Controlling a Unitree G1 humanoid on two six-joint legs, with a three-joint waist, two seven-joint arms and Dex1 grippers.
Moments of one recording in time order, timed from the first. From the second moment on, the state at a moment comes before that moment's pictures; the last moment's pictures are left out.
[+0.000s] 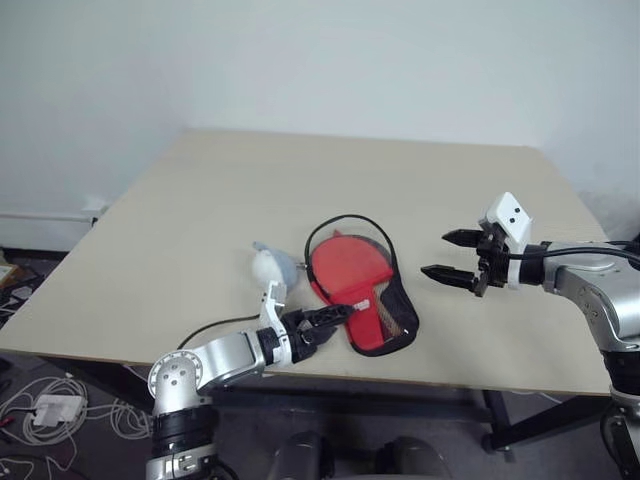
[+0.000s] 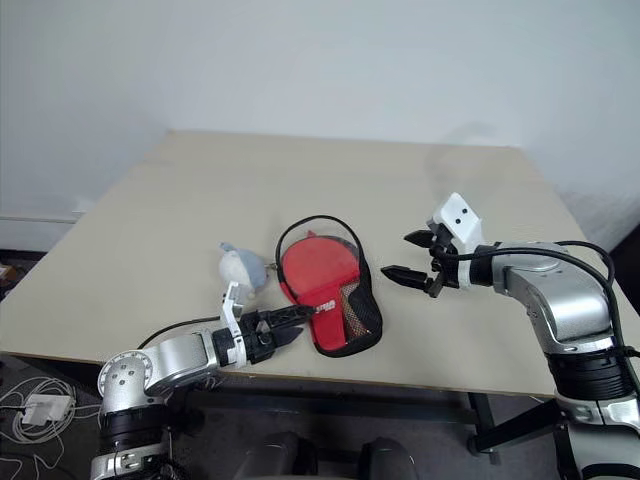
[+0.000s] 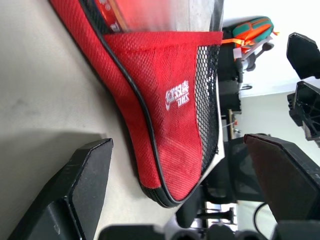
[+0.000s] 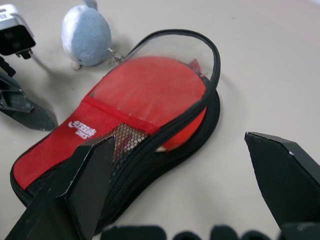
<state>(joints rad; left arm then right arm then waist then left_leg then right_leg) -0.18 0.16 0.28 -0.04 -1.61 1.35 0.29 -0.46 -0.76 0.02 -0.20 0.41 0.76 0.91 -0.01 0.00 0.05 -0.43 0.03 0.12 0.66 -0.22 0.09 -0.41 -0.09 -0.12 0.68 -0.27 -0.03</state>
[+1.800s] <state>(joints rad) -0.40 0.07 0.22 0.28 -1.50 1.32 0.37 -0.45 -0.70 0.02 -0.24 0.43 0.81 0.85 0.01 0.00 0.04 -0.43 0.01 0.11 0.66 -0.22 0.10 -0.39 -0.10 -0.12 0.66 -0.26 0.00</state>
